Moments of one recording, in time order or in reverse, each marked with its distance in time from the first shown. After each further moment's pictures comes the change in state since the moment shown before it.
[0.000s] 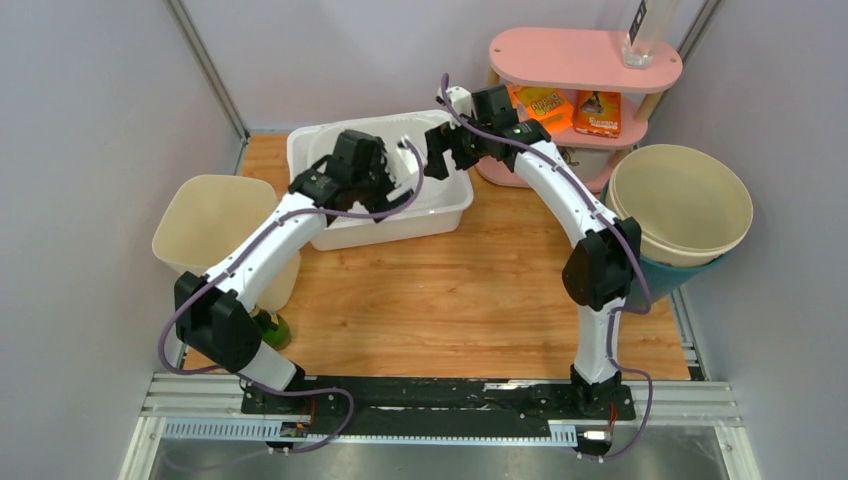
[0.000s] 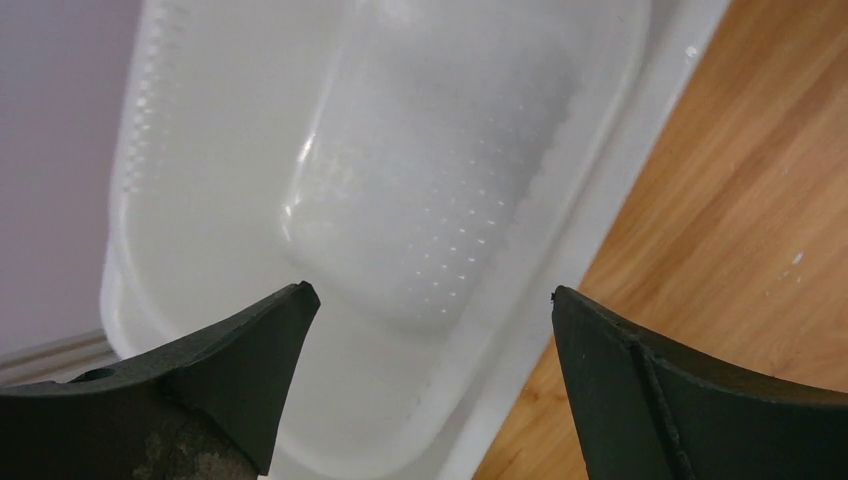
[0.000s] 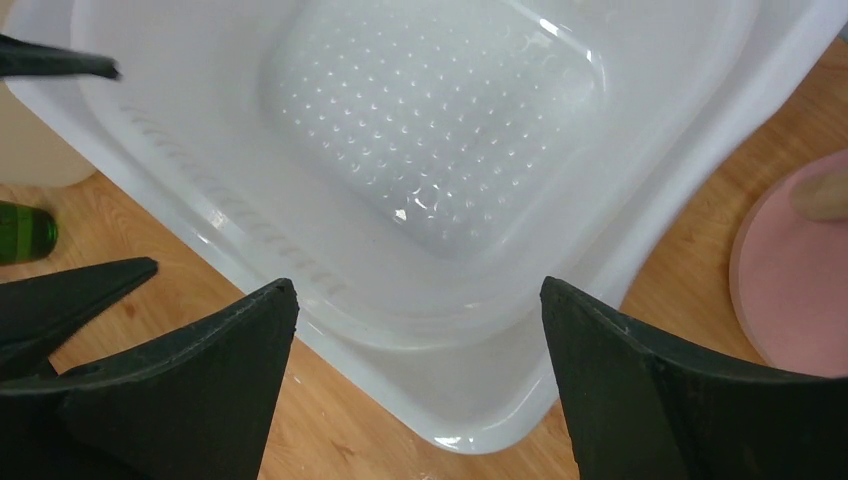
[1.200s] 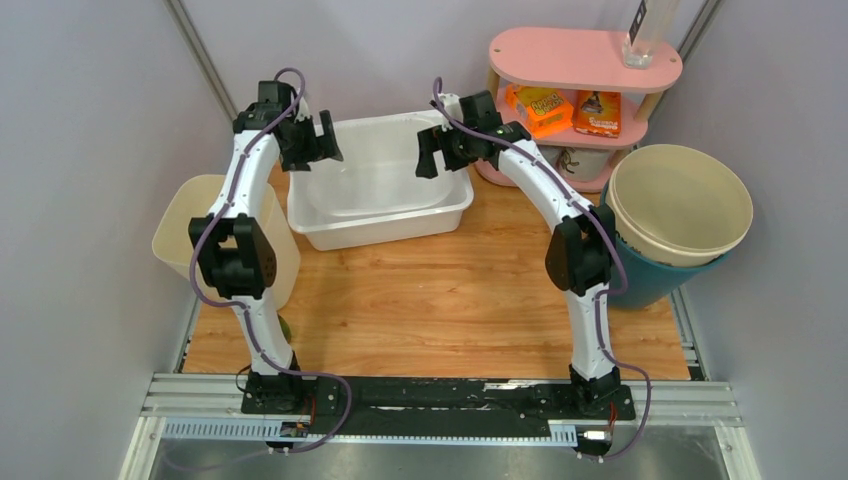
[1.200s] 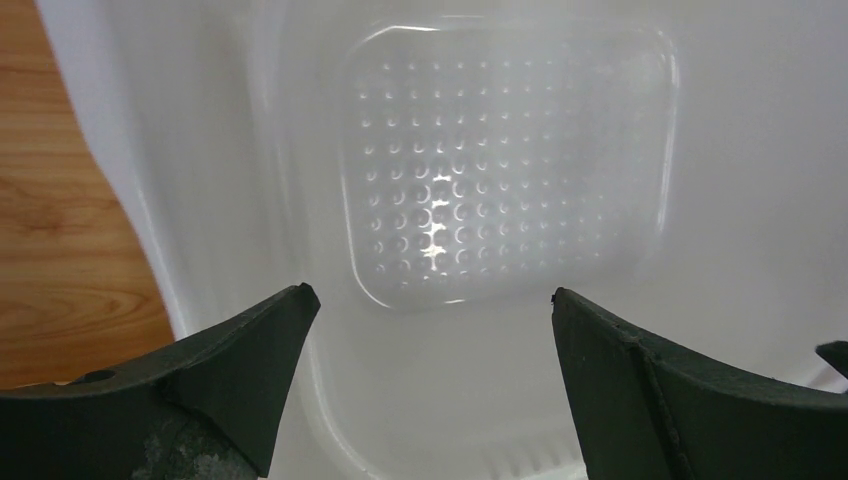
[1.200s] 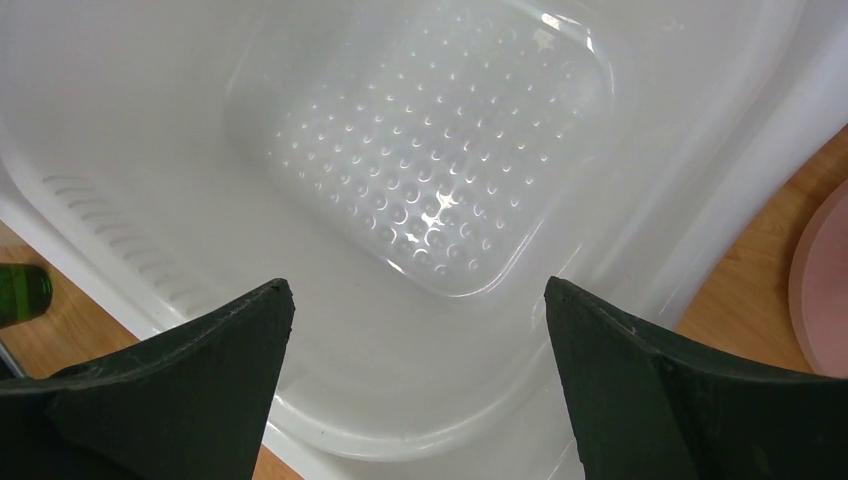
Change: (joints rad) left arm 0.509 0.442 0.607 -0.348 0.222 -0.935; right arm -0.001 0.193 0.124 0.037 0.012 0.119
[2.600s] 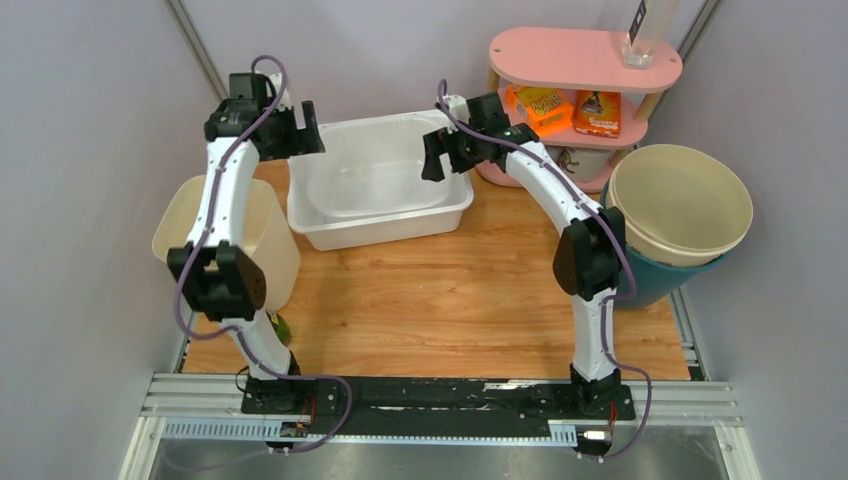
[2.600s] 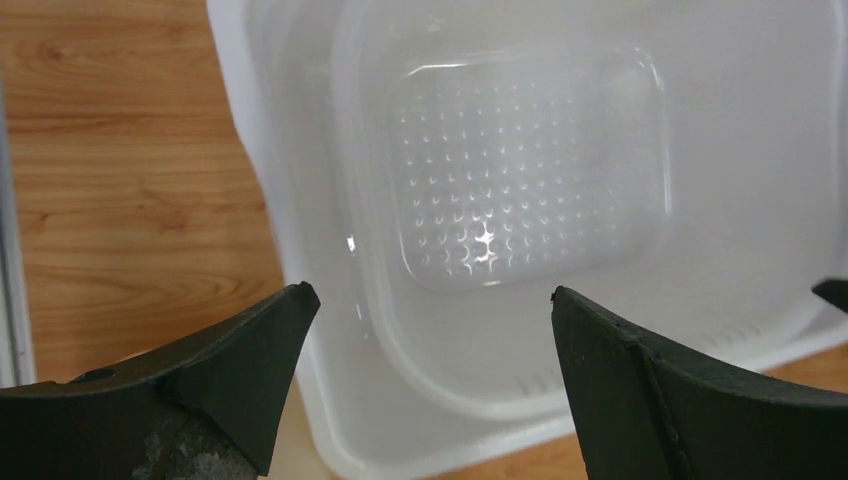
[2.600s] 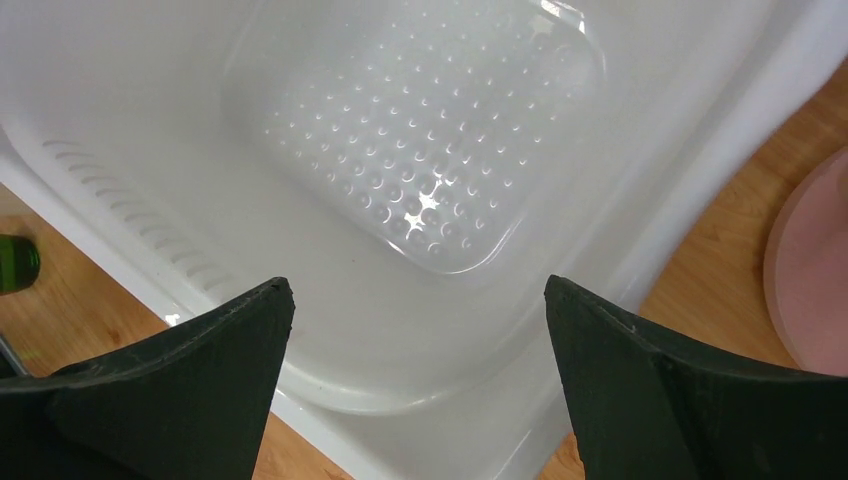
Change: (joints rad) left arm 0.043 -0.111 -0.005 -0.018 -0.048 0.101; right arm -0.018 -0.057 -0.079 0.014 -0.020 -0.051
